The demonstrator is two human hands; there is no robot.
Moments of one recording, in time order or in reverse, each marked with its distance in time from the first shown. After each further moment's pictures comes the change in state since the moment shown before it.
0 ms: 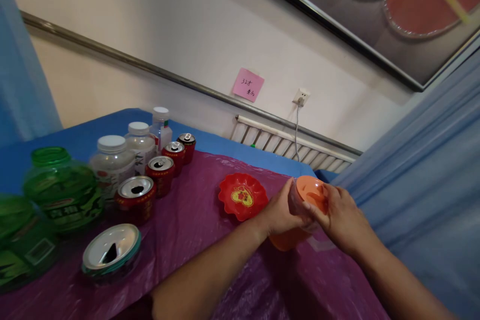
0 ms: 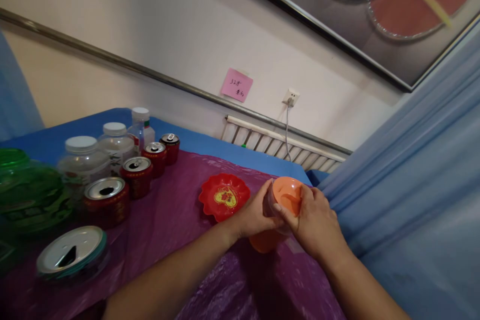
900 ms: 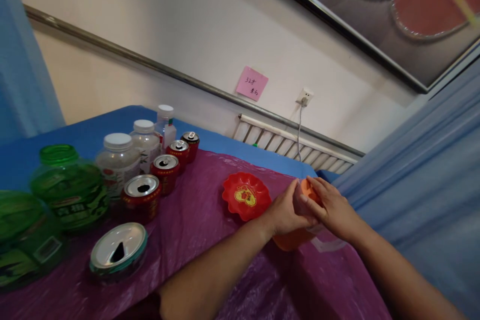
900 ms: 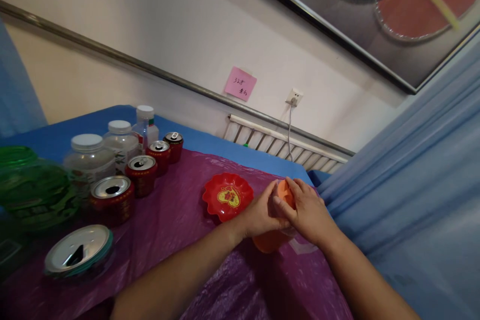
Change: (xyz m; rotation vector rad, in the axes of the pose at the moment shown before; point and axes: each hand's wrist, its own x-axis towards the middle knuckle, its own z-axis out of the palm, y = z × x) left_hand 0.004 -0.009 0.000 0.014 0.008 0.023; right_hand 0.029 0.003 0.013 0.091 -0.139 -0.200
